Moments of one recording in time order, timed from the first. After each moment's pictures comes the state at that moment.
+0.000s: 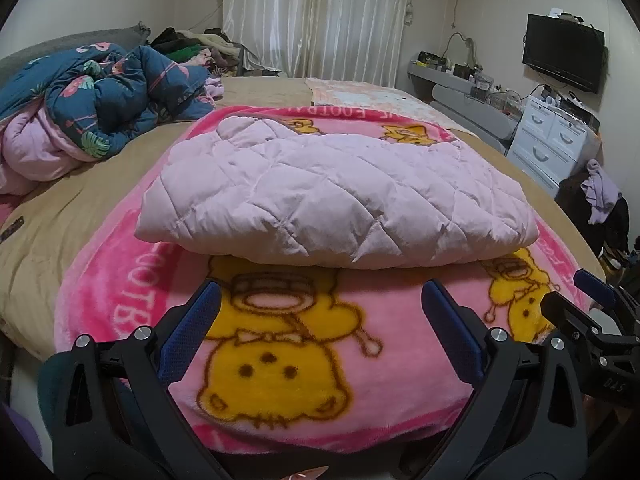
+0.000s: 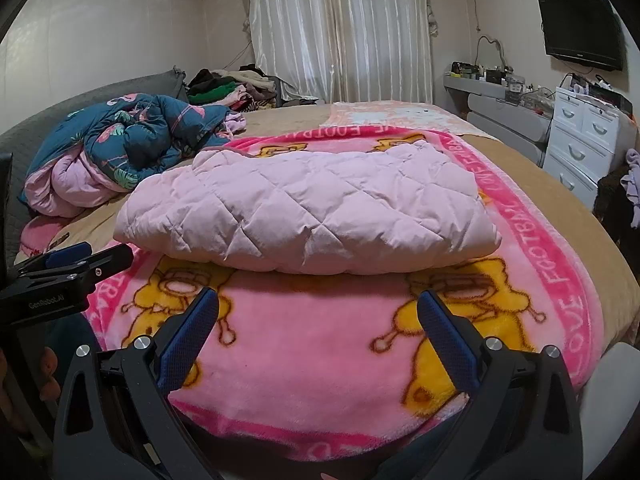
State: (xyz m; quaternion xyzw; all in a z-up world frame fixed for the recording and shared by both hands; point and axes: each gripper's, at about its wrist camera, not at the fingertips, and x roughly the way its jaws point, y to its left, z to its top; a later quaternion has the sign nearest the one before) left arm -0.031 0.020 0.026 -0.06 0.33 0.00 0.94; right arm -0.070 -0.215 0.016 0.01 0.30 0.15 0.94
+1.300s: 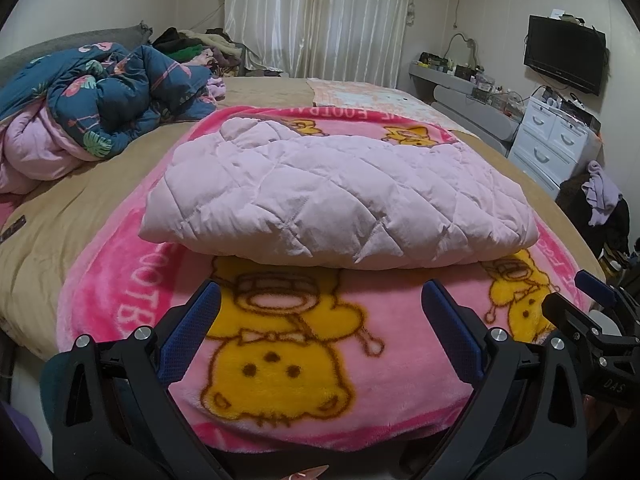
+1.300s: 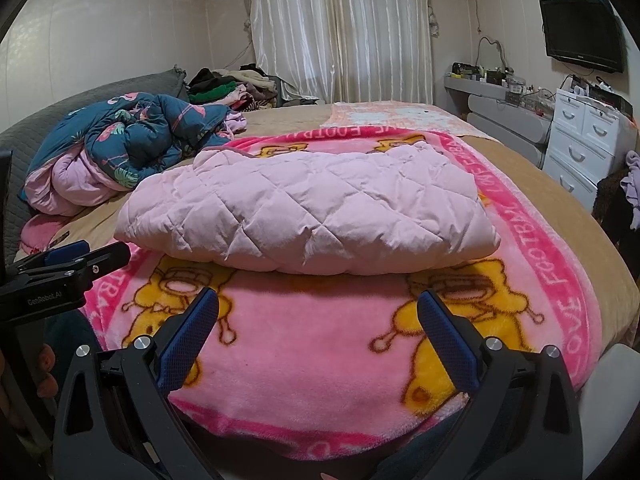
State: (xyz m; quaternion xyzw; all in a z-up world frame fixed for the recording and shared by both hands) left arm -0.033 0.020 0.024 -0.06 0.33 0.01 0.94; right arm -0.072 -0.216 0.017 0.00 0.30 0.15 0.94
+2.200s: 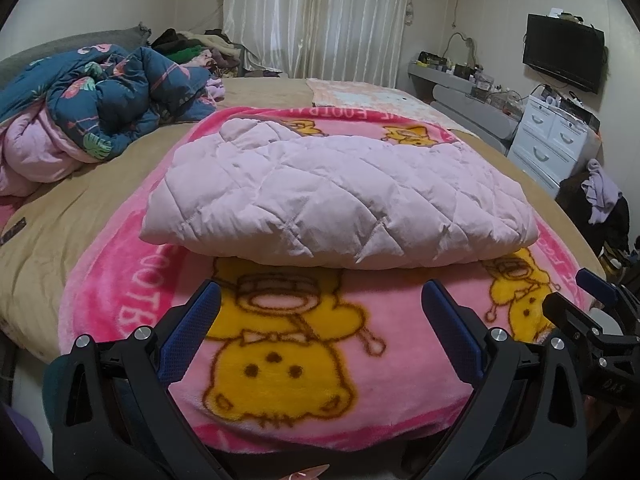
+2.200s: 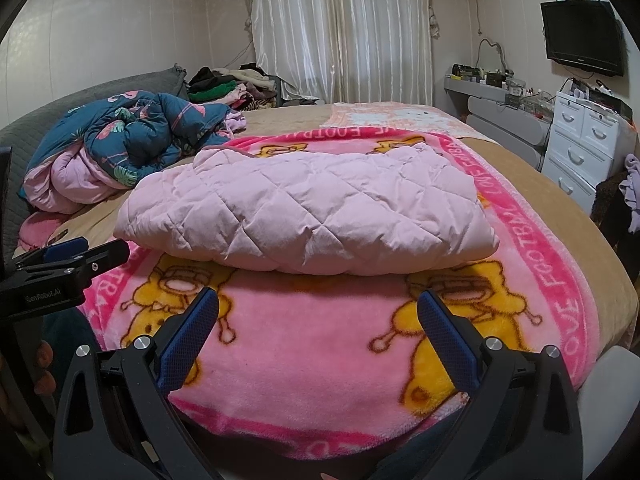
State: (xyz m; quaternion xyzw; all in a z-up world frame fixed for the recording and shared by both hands) left arm -0.031 0.019 0.026 -0.06 0.33 0.01 0.94; right arm -0.073 -0.216 0.018 0.00 0.30 0.14 0.94
